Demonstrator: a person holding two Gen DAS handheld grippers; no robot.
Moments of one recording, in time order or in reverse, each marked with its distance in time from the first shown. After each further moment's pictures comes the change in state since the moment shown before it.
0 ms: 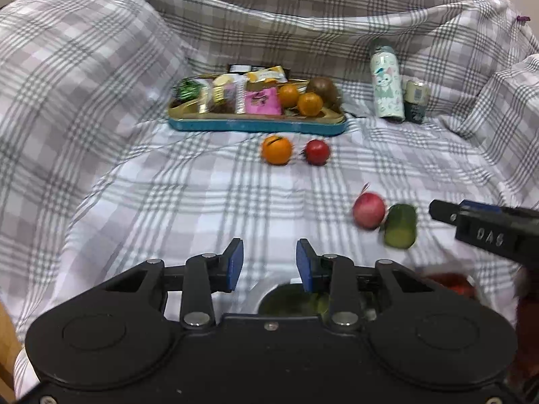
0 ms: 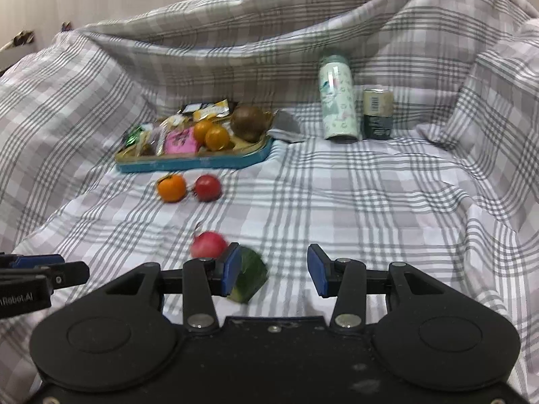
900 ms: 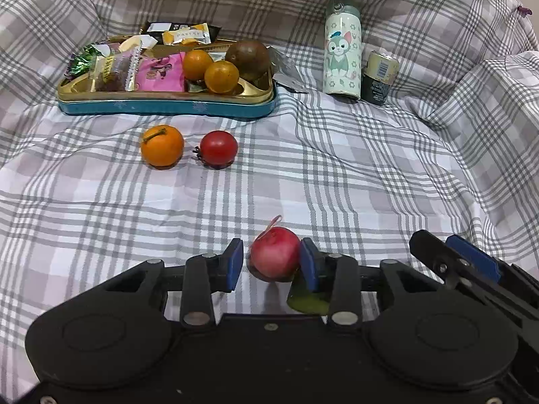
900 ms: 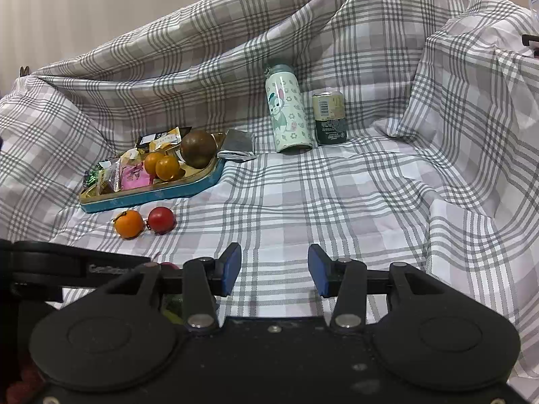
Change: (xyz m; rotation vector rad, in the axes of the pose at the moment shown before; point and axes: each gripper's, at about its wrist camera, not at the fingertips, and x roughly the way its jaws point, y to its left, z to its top) left arm 0.088 -0.064 0.041 -0.042 0.168 -0.157; right arm 0.005 -0.036 0.005 0.130 -0.052 -0.069
